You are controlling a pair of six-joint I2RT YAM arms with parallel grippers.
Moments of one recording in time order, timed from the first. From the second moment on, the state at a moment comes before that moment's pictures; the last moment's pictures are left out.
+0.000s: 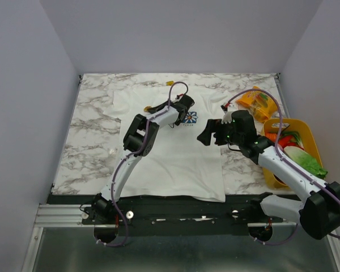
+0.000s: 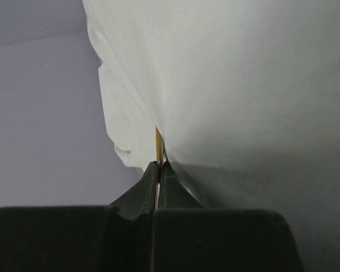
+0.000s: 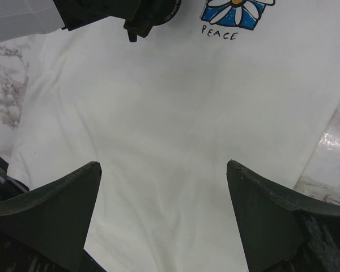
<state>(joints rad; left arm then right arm) -0.60 2.63 2.10 -0.63 -1.09 0.42 0.46 1.15 0.77 -0.19 -0.22 0.38</state>
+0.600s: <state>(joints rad) -0.62 2.53 2.10 -0.66 -0.86 0.25 0.46 1.14 0.78 -0.20 -0.21 0.38</state>
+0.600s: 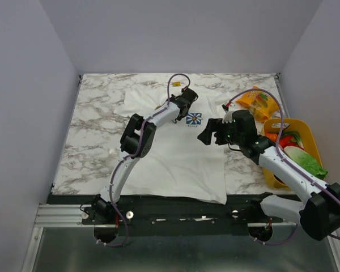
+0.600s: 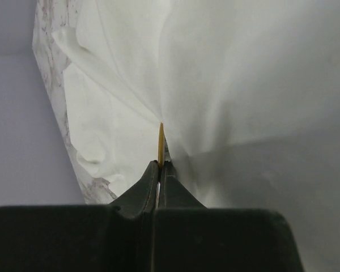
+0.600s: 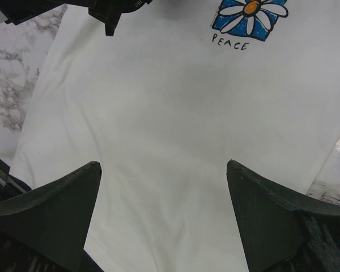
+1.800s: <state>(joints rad) -0.45 2.07 1.58 -0.27 -0.16 -0.03 0.46 1.73 1.09 0.04 -0.36 0.46</state>
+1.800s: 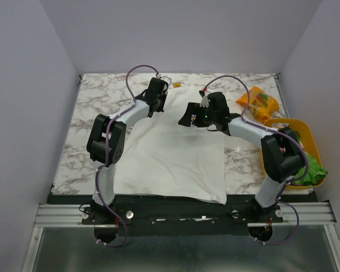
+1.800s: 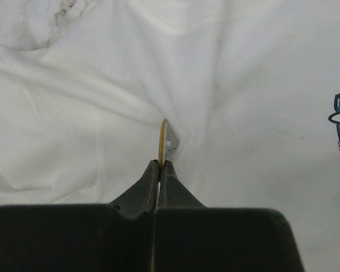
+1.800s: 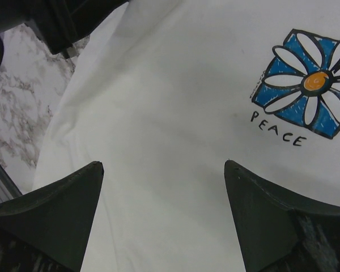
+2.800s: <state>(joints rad) -0.33 1.90 1.36 -0.01 0.17 -0.12 0.46 2.08 1.47 0.10 -0.47 0.52</state>
